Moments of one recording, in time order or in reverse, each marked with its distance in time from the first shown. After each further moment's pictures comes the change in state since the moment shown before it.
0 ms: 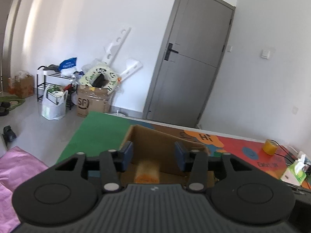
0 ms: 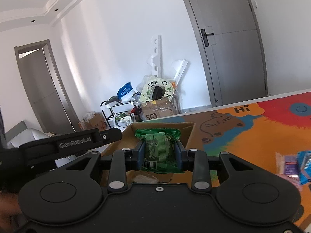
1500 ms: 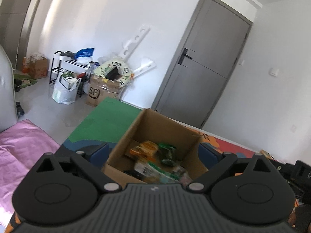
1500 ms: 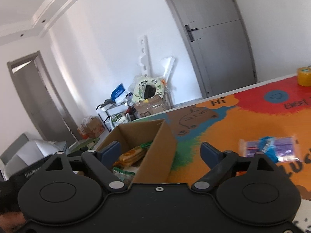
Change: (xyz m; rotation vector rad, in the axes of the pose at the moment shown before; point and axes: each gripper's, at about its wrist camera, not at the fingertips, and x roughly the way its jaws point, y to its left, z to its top) left arm -0.065 0.000 -0.020 -0.138 -0.002 0.034; right arm -0.079 -0.051 0.009 0.118 0.009 -0.039
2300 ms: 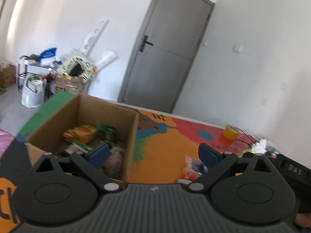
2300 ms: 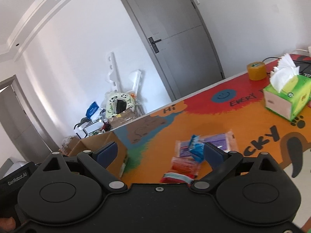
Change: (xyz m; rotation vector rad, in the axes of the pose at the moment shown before) left arm 0.004 -0.093 -0.040 0.131 0.074 -0.176; right arm -0.047 -0.094 -0.014 0.124 -0.074 -0.133
